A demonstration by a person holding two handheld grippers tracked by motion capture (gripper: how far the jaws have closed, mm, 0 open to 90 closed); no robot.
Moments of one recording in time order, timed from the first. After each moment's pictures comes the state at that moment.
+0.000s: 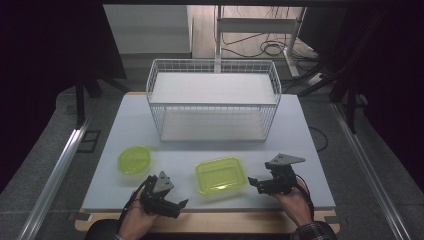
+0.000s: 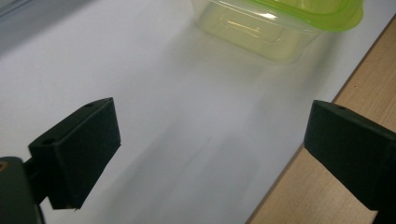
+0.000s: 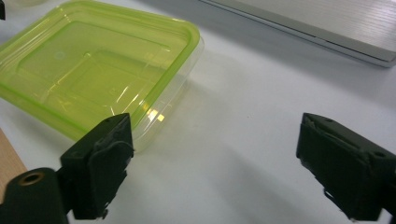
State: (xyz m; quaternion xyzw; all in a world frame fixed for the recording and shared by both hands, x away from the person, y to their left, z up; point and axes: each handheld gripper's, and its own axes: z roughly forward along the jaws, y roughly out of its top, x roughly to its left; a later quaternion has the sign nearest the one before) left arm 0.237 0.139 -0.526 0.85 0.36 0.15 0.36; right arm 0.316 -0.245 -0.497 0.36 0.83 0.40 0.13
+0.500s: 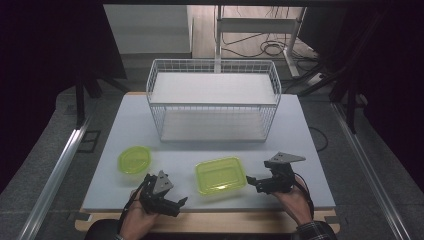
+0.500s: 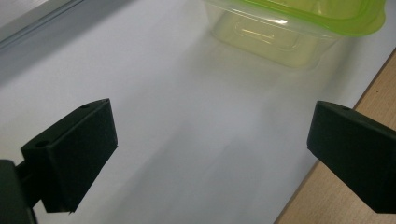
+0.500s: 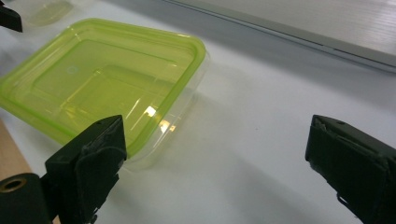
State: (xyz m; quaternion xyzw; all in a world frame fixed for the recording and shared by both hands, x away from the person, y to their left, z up) left arm 0.237 0.138 -0.527 0.84 0.35 0.19 0.36; right arm 0.319 -0.242 -0.495 0.37 0.82 0.42 0.11
